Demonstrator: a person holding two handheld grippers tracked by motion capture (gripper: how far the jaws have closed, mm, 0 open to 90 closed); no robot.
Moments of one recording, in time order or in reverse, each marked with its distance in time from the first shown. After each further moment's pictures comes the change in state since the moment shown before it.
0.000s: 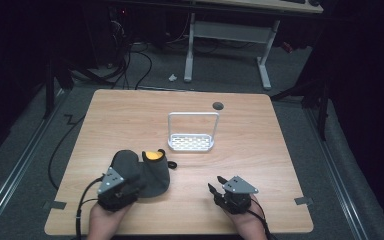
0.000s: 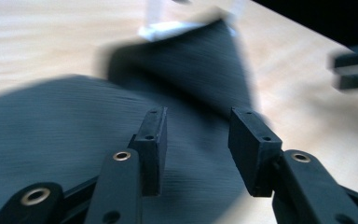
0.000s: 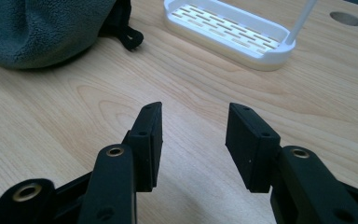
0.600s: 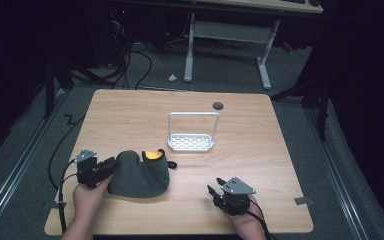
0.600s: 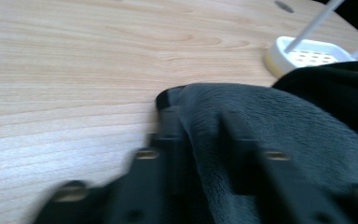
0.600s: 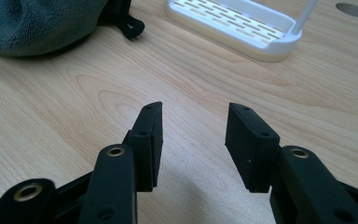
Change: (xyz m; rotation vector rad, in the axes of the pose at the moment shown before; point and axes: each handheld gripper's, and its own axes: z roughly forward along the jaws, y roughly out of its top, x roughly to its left) left arm 0.090 0.002 0.014 0.045 0.148 -0.252; right arm 0.002 -0.004 0.003 0.022 -0.001 -0.006
